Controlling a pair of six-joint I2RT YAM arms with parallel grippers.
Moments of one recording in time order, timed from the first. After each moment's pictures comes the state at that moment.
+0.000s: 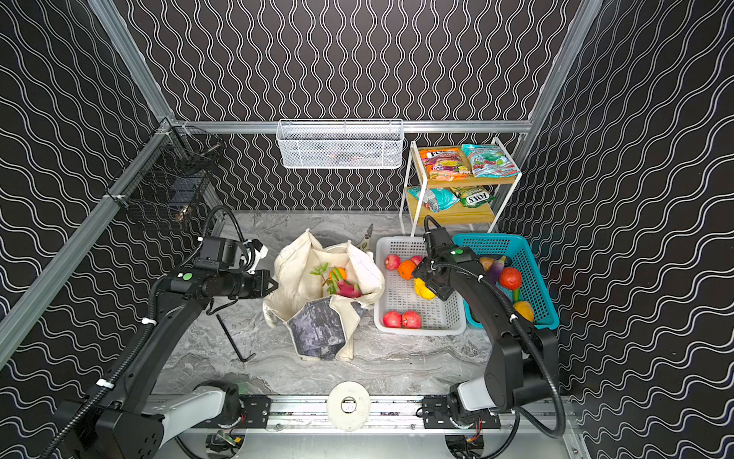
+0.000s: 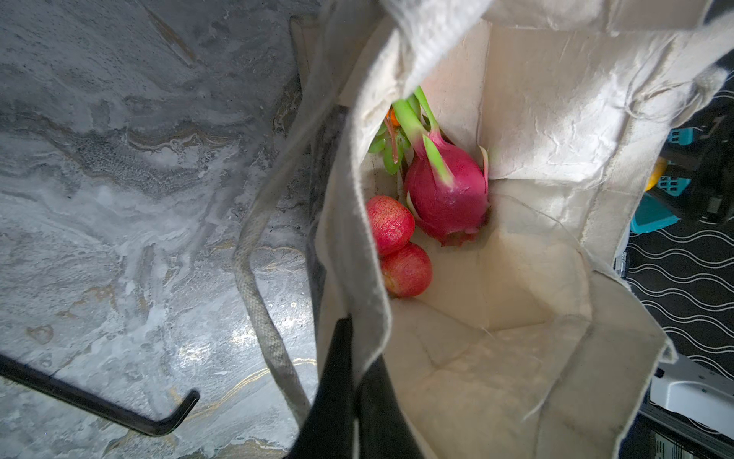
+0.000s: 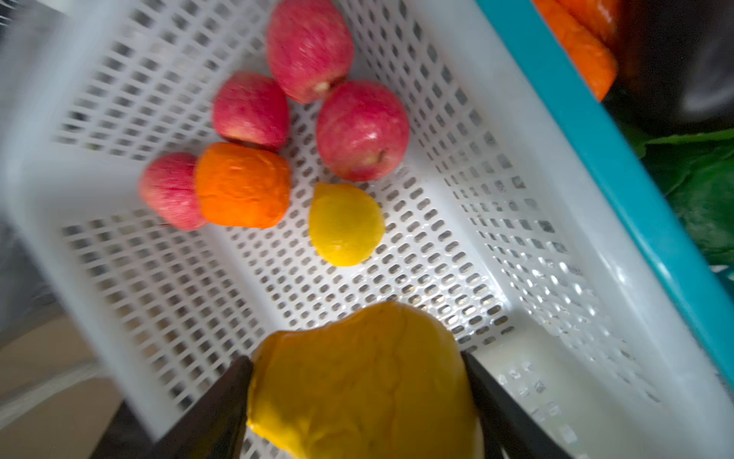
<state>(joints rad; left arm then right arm) -0.18 1.14 1.13 -0.97 0.37 -0.20 0.25 1.43 1.23 -0.96 0.07 0.92</state>
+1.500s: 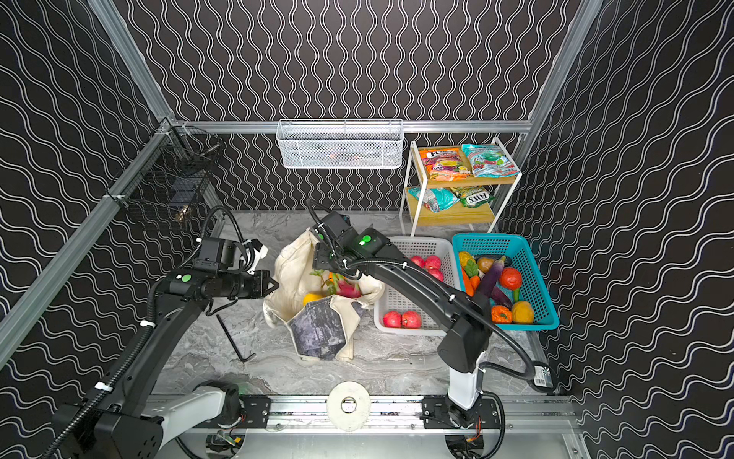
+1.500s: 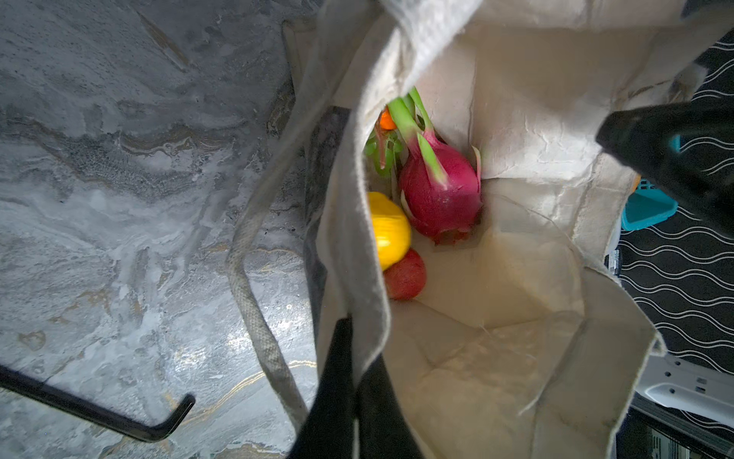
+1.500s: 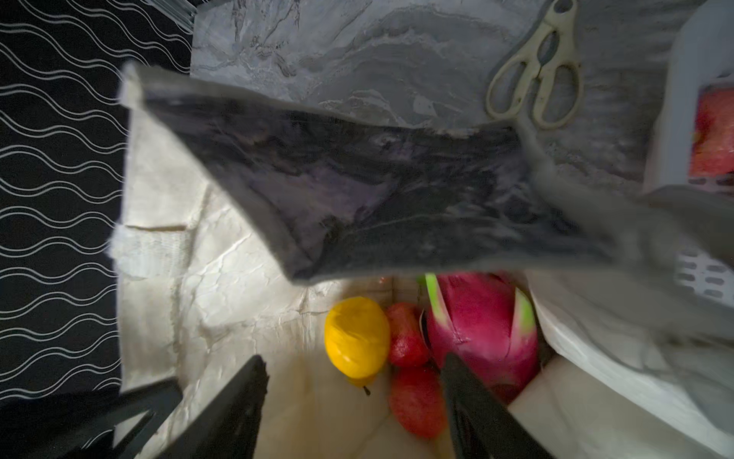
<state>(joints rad) -0.18 1.12 1.12 -0.96 0.38 -0.20 0.88 1.87 1.88 -0.93 0.08 0.84</state>
